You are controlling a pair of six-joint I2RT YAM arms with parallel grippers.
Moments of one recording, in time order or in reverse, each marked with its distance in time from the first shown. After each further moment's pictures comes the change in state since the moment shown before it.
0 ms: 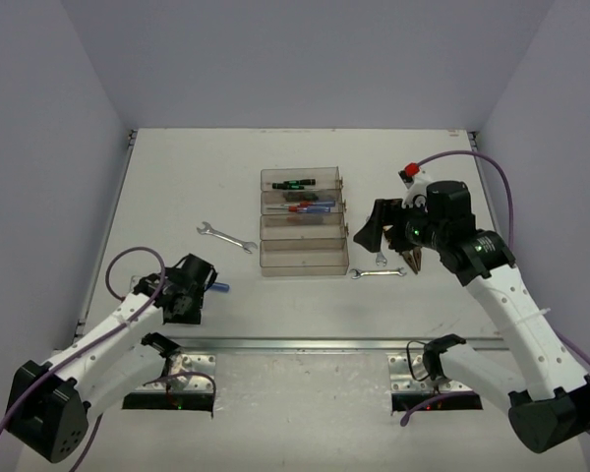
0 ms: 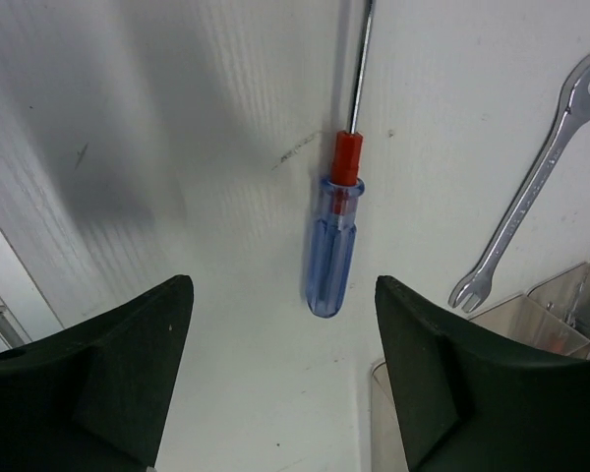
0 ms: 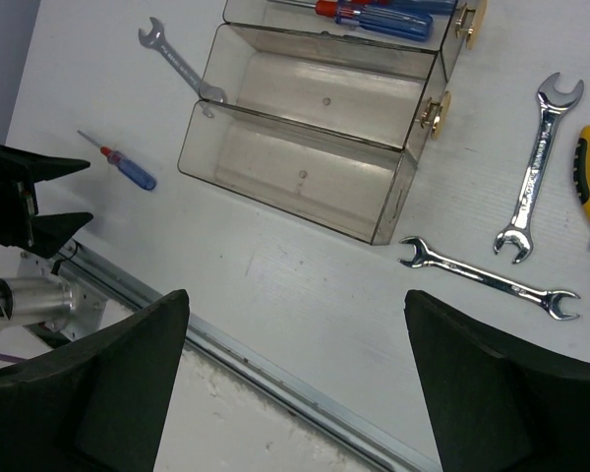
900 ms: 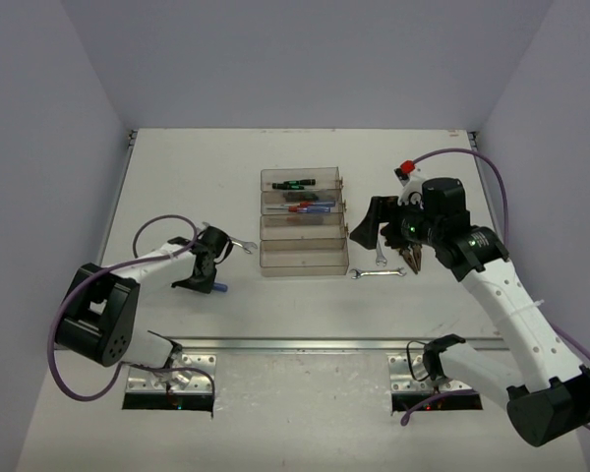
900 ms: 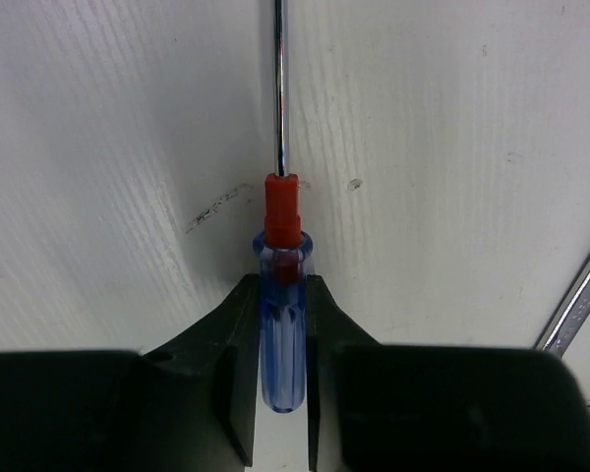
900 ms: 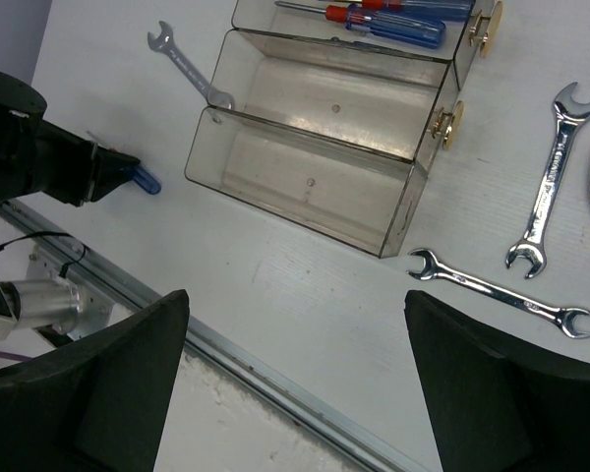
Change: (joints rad) left arm 0.092 0.538 0.176 0.187 0.012 0.170; right arm 0.000 0.040 -0.008 0.047 -0.026 0.010
